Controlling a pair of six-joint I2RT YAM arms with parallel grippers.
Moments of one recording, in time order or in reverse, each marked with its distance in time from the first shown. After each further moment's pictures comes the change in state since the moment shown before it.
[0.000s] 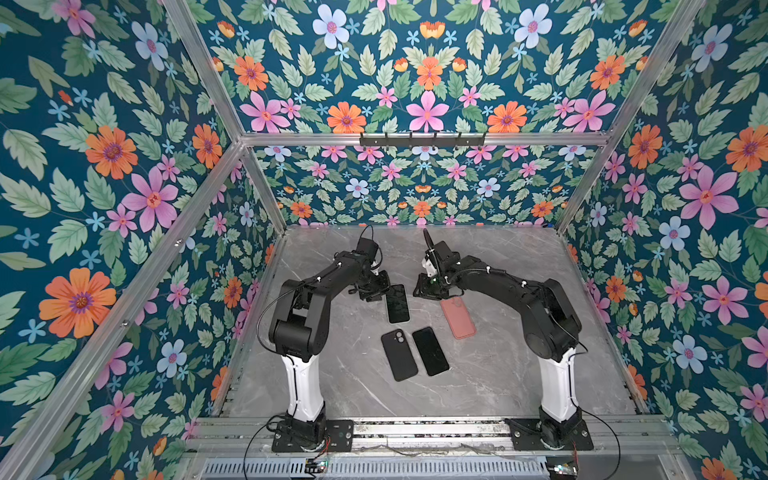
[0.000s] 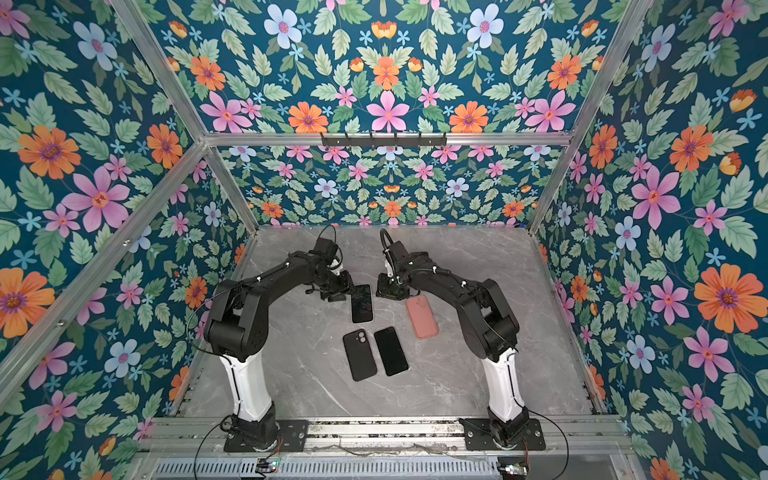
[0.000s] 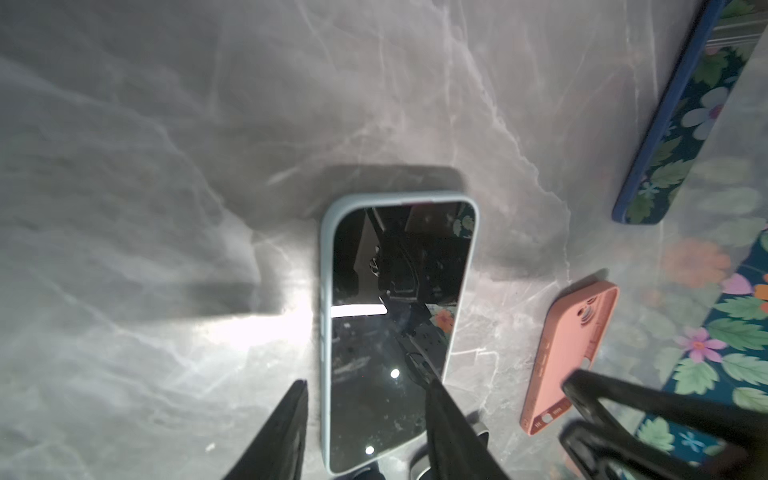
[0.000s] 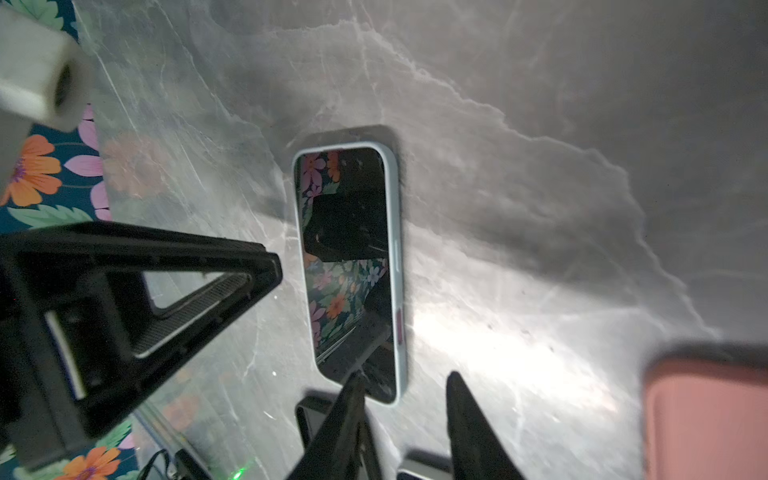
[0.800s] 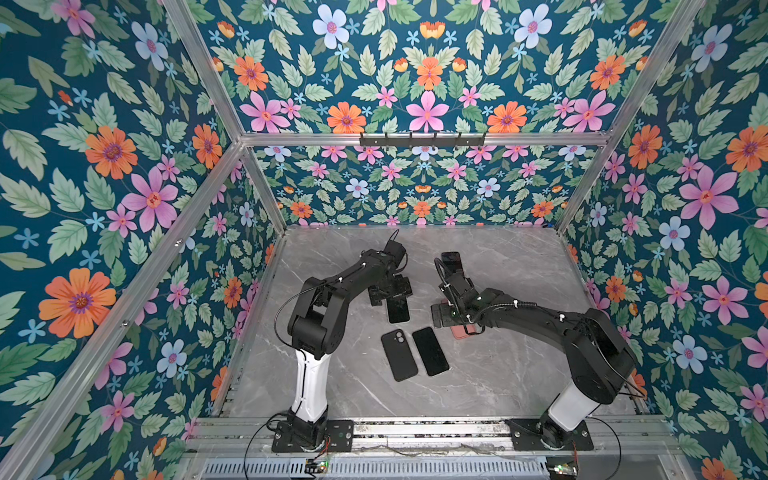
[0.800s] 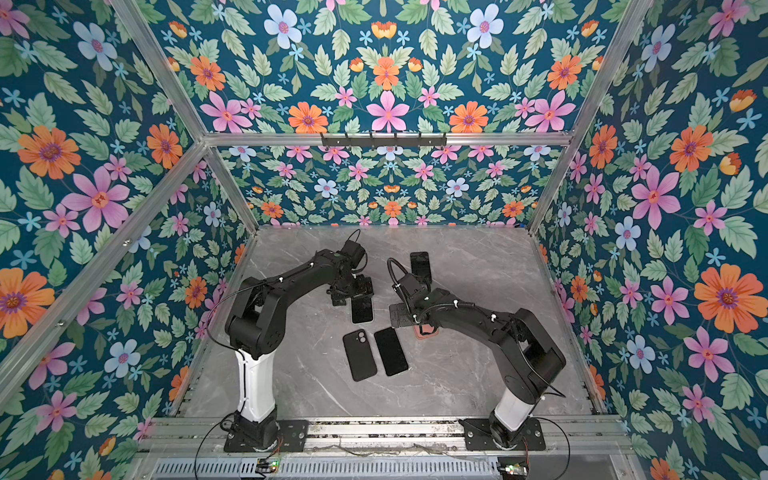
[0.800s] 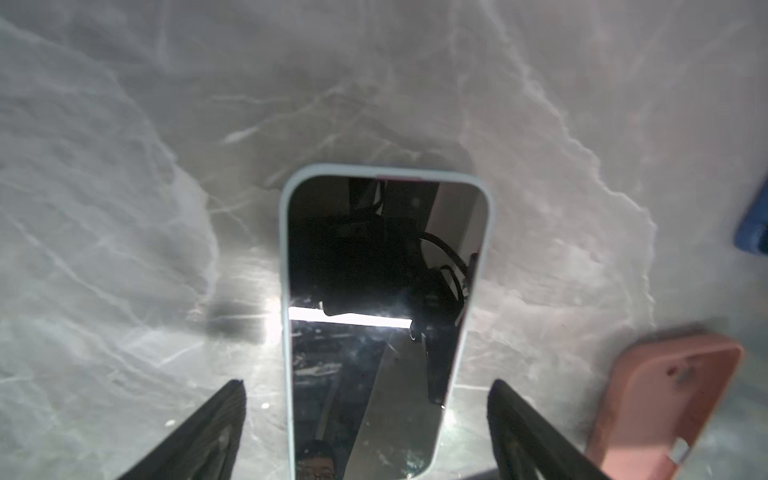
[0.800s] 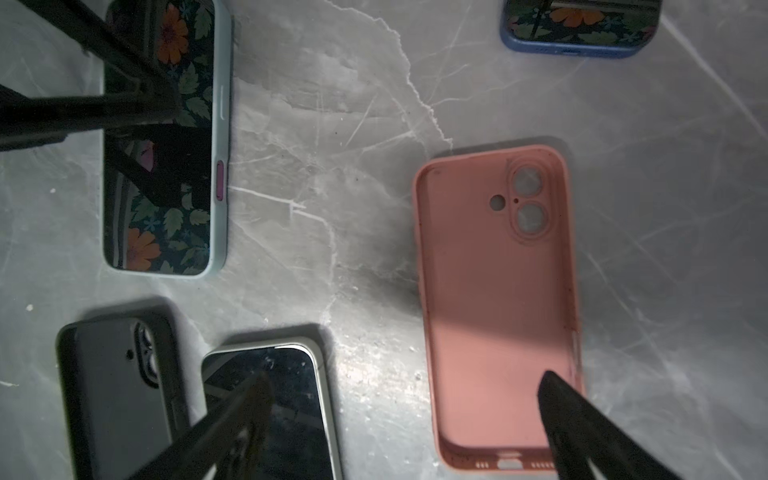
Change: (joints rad) left arm -0.153 0.118 0.172 -0.153 -0.267 -0.128; right arm 0.093 -0.332 -0.435 0.053 0.407 -0.127
